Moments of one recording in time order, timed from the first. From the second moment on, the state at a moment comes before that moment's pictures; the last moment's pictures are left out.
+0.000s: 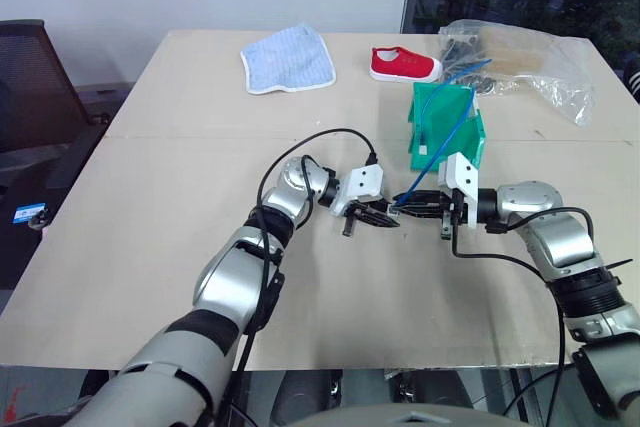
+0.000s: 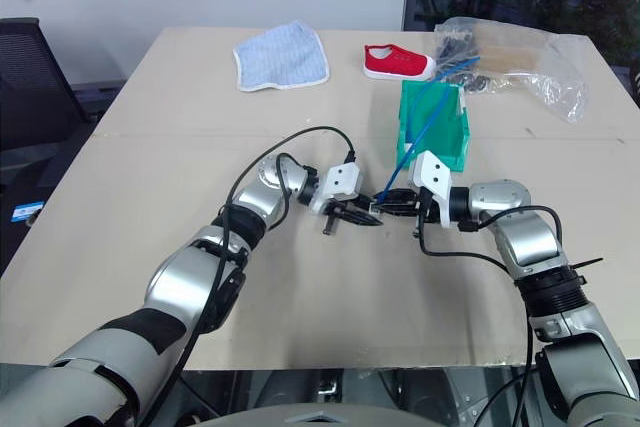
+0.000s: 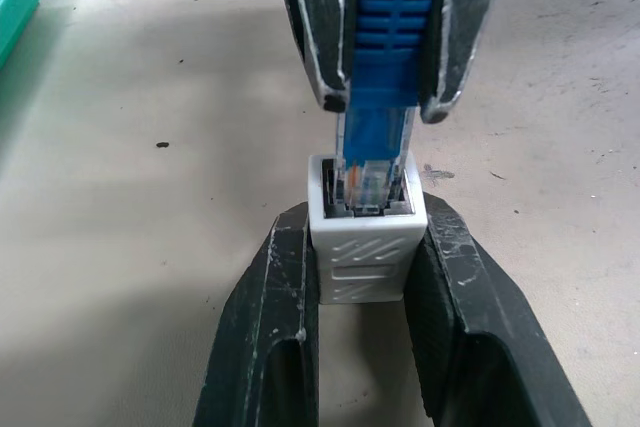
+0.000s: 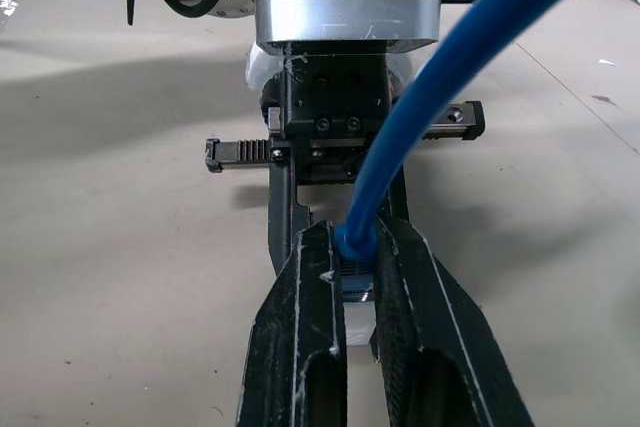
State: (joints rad) left arm -1.00 0.19 -0.28 1.12 0.05 -0.38 -1.41; right arm -0.49 -0.55 0.20 0.06 0.30 0.24 1.13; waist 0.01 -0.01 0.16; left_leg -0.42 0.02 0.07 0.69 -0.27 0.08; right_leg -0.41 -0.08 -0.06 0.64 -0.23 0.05
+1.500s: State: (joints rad) left arm -0.77 0.25 -0.06 0.03 -0.17 0.58 -0.97; right arm -1.03 -0.62 -0.04 0.47 0.50 0.78 1.01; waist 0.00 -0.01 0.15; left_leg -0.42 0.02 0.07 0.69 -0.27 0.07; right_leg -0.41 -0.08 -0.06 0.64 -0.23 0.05
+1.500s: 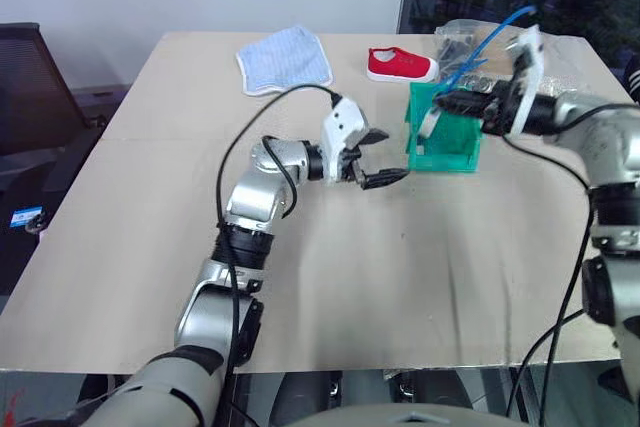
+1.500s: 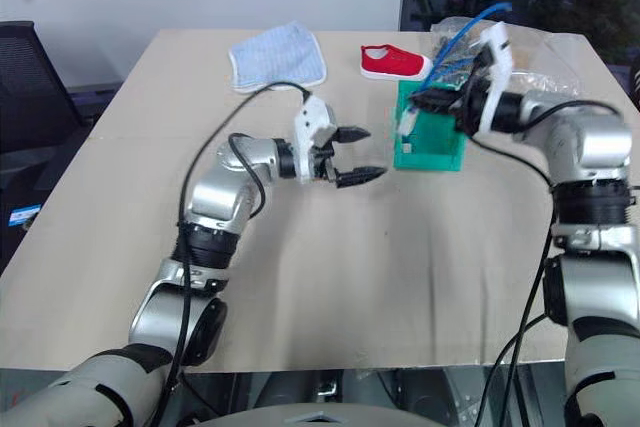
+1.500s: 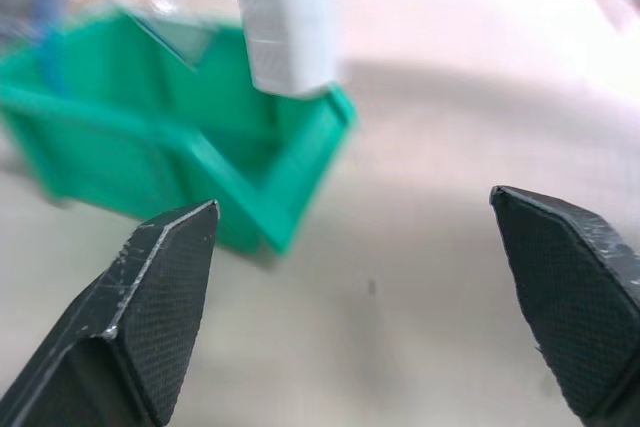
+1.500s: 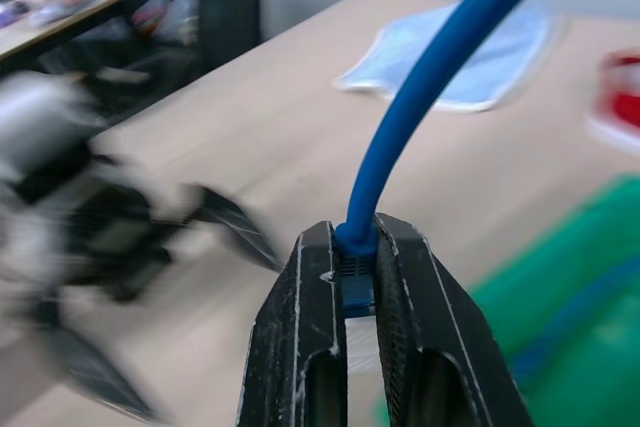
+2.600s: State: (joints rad) left arm -0.31 0.45 0.13 -0.39 -0.31 0.65 -0.67; right arm -0.42 -0.66 -0.24 0.26 0.47 0.19 1.00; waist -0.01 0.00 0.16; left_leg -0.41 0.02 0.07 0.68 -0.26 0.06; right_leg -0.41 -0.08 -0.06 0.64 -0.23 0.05
